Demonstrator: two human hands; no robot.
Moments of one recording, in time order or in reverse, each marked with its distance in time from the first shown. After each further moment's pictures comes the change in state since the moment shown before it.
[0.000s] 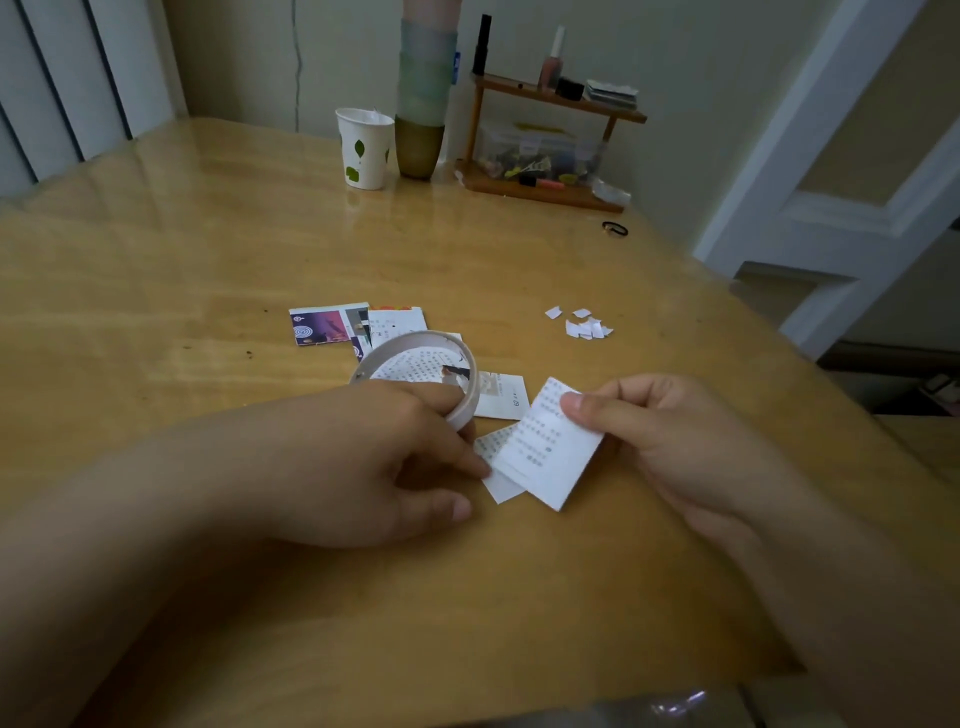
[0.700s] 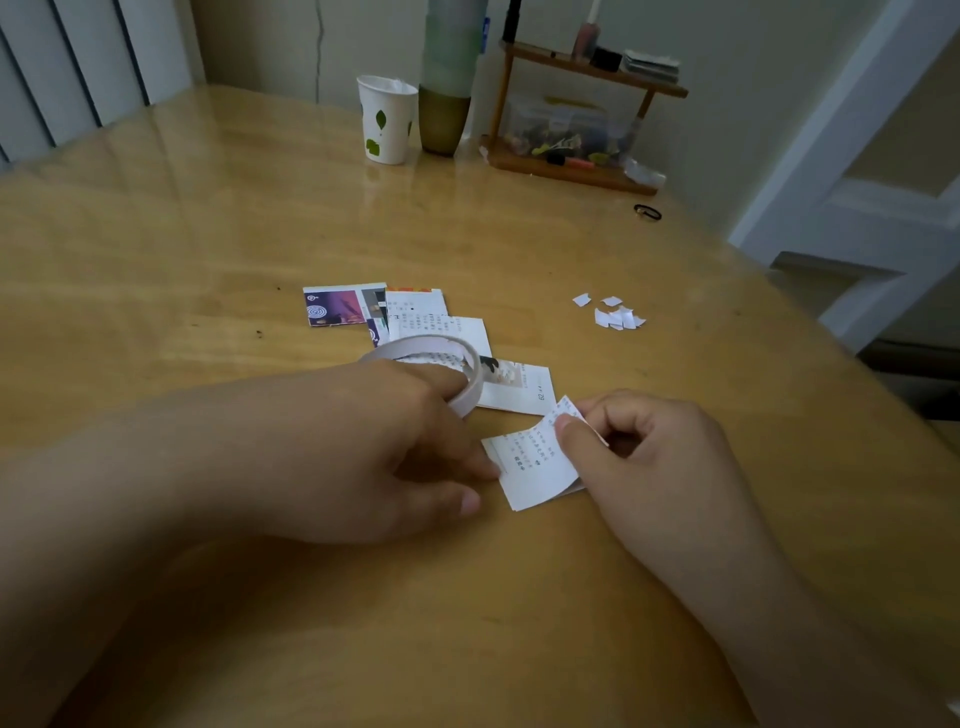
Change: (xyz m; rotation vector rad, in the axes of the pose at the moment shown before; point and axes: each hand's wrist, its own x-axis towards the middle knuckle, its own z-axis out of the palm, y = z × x) left_hand -0.002 -0.004 -0.003 0.039 0.000 -0.039; right_hand -0.012 0.011 0.037 -0.415 0.235 -0.225
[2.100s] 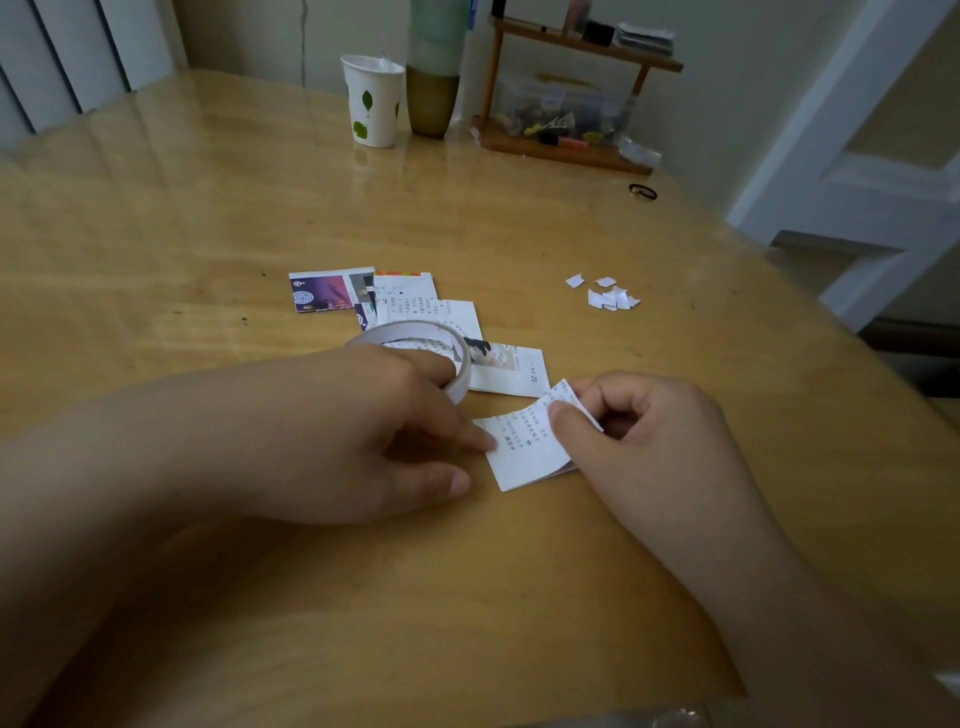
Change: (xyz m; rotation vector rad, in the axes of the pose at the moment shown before) left_hand 0.003 0.002 0.002 0.007 -0.044 -0.034; right_hand 0.001 0.006 -0.002 0.020 0.016 -0.028
